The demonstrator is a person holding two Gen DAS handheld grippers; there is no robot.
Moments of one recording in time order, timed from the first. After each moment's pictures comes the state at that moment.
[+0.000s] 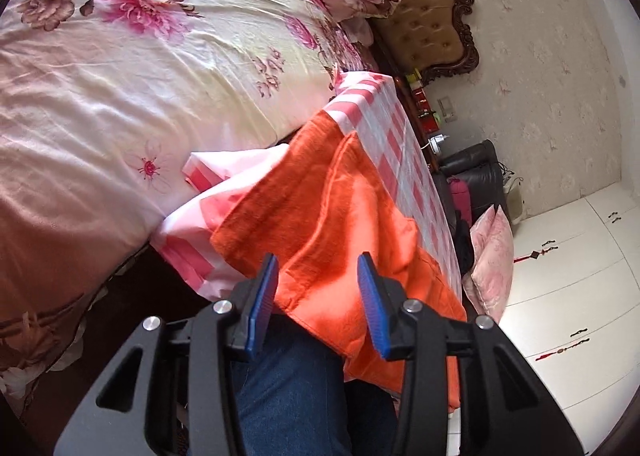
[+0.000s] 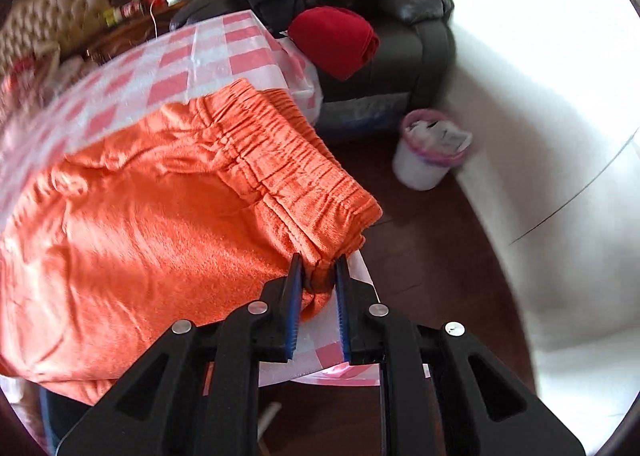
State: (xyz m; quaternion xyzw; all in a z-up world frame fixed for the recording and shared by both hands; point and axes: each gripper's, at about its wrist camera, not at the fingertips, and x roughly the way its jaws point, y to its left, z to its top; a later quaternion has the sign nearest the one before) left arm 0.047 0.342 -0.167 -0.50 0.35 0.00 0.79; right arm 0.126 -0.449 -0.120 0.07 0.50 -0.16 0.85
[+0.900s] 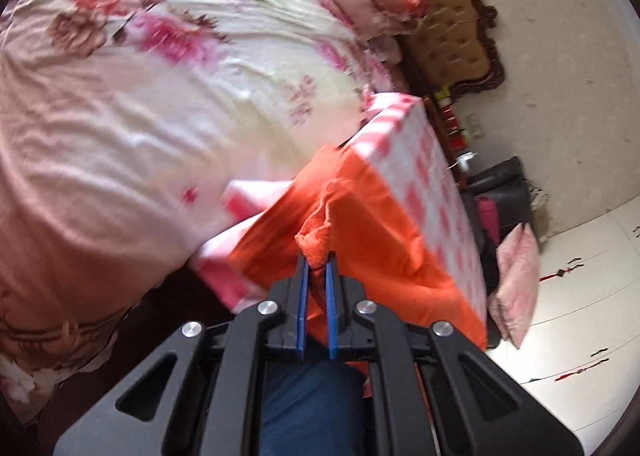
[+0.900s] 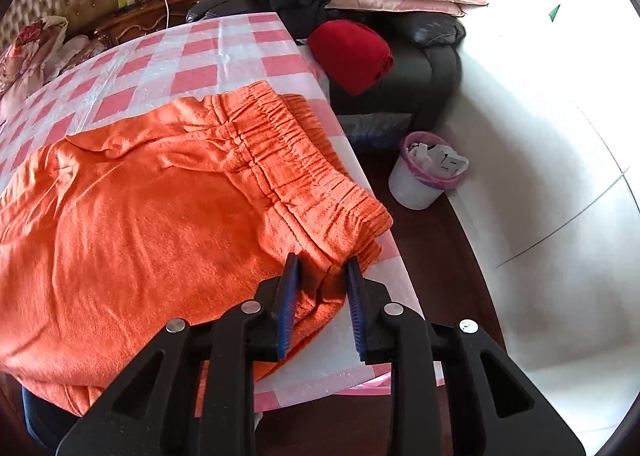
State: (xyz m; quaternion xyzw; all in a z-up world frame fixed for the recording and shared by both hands) left arm 0.042 0.351 -0.151 -0.47 0.36 0.07 0.80; right arm 0.138 -0.406 -0.119 0.02 0.48 -0.17 0.86
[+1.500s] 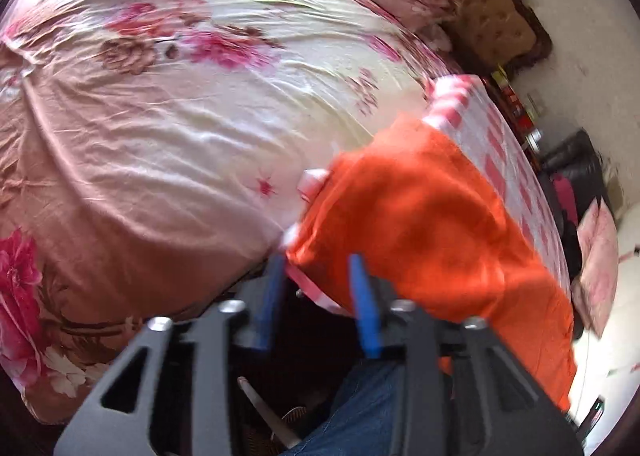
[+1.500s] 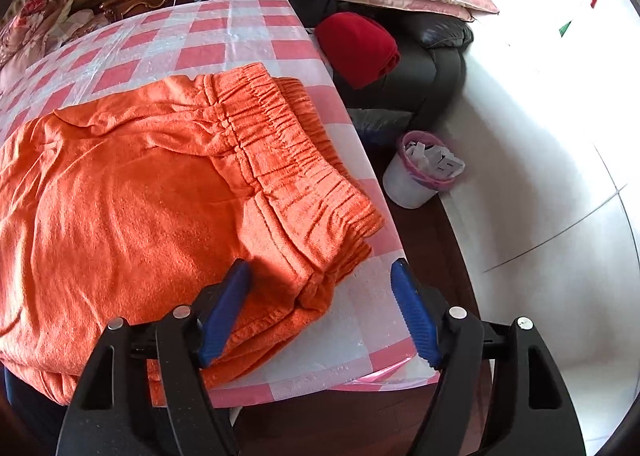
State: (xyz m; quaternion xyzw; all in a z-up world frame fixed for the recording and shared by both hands) left arm 0.032 0.342 -0.156 -0.38 0.40 0.19 0.81; right arm 0.142 -0.396 -0.128 -0.03 0.51 -0.16 0.85
